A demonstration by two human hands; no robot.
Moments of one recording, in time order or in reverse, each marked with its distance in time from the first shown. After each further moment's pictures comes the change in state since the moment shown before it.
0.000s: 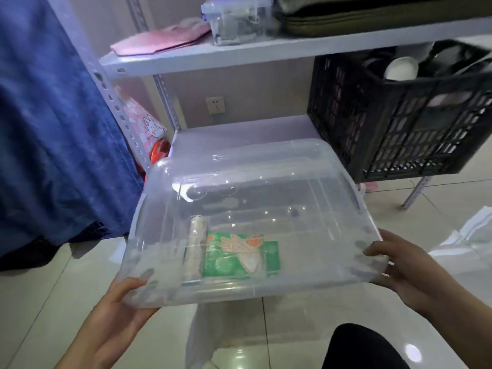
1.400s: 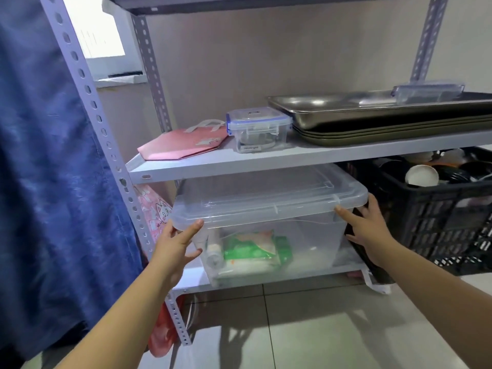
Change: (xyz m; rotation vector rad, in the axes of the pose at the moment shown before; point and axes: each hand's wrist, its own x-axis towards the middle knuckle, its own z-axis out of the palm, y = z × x) left_hand 0.195 0.166 0.169 0.268 -0.202 0.456; right_hand 0.183 -0.168 0.128 -0.149 0.034 -0.673
